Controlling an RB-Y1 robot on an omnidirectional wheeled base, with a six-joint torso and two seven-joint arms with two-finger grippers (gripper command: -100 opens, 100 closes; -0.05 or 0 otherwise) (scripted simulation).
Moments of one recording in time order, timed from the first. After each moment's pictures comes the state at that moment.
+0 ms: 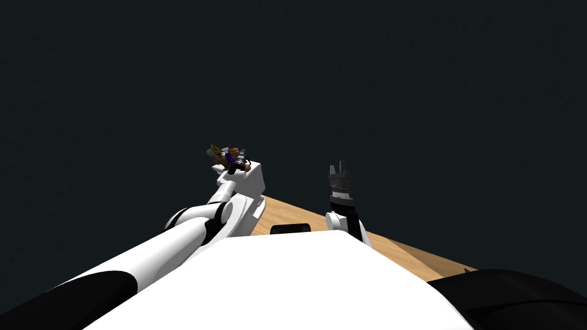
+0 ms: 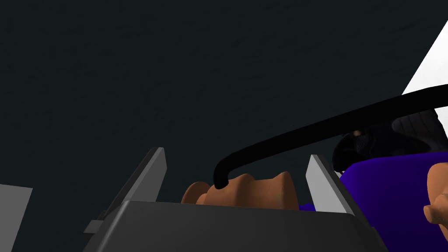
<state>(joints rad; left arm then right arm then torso) -0.66 0.44 0.27 -0.83 0.02 -0.15 -0.14 0.52 0.04 0.07 -2.30 0.04 -0.42 -0.09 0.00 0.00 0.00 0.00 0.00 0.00</state>
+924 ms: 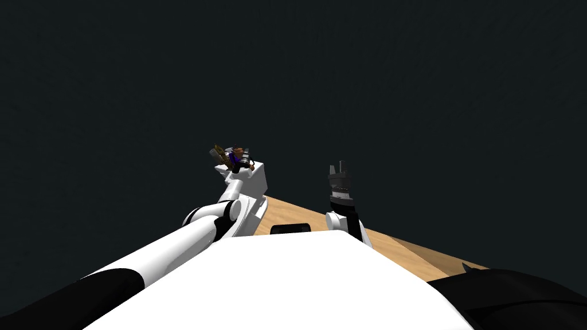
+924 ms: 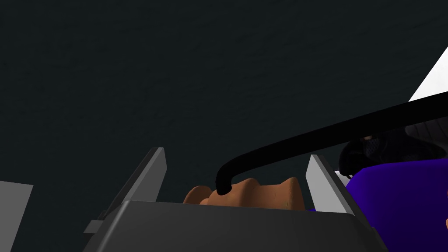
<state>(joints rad) -0.68 0.32 0.36 -0.89 0.15 -0.12 -0.42 0.52 0.04 0.07 -2.30 0.04 -0.42 -0.09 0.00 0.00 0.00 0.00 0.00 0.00</state>
